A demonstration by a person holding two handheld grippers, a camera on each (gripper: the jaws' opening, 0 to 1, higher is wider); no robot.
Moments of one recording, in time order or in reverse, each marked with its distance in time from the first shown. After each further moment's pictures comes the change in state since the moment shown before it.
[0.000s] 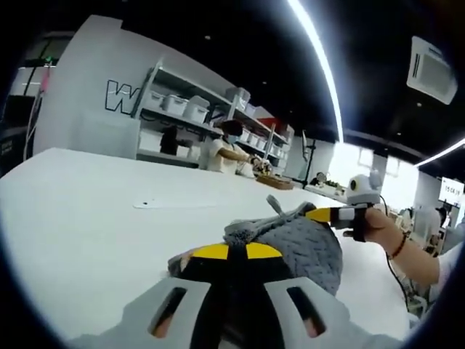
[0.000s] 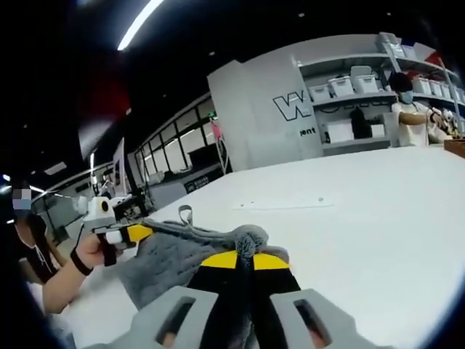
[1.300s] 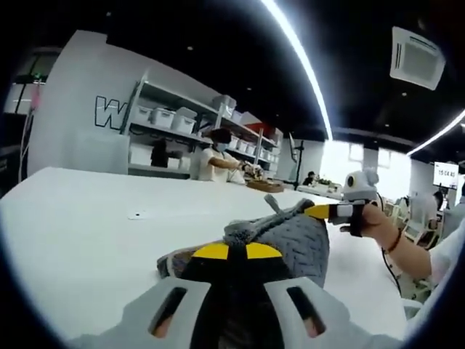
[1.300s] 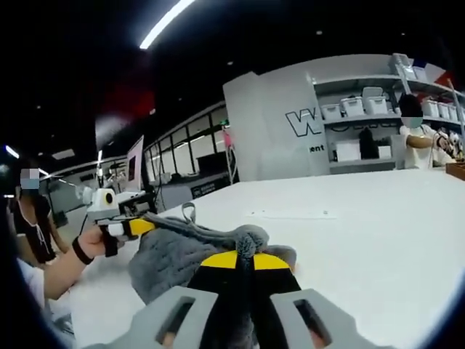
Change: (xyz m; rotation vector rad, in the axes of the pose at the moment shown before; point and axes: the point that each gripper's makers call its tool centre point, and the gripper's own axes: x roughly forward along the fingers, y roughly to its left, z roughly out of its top) left arm -0.031 -0.041 0.003 0.038 -0.071 -0.089; right arm -0.028 0.018 0.009 -0.006 -0.008 0.020
